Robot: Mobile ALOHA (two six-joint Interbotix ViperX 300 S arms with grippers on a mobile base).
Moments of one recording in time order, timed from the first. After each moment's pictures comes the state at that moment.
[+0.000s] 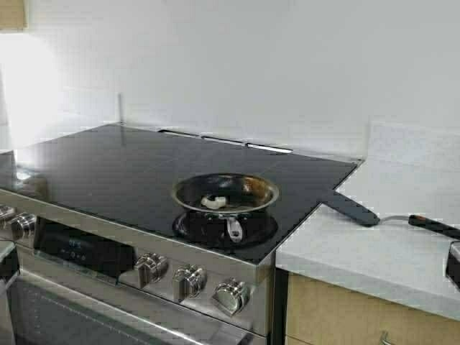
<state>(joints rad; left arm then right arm) -0.01 -0.95 1.27 0.00 -0.23 -0.10 -0.26 0.71 0.14 -0.91 0.64 0.43</state>
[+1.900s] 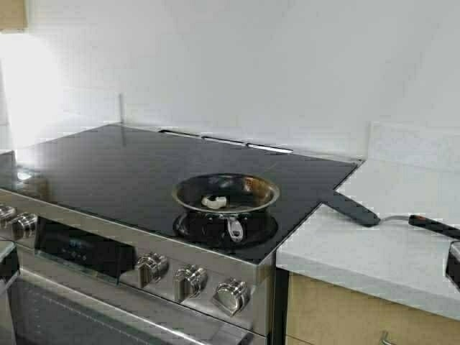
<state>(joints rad) -0.01 -0.96 1.27 0.00 -0.22 -0.11 0.14 -0.29 0.48 -0.35 0.31 0.37</state>
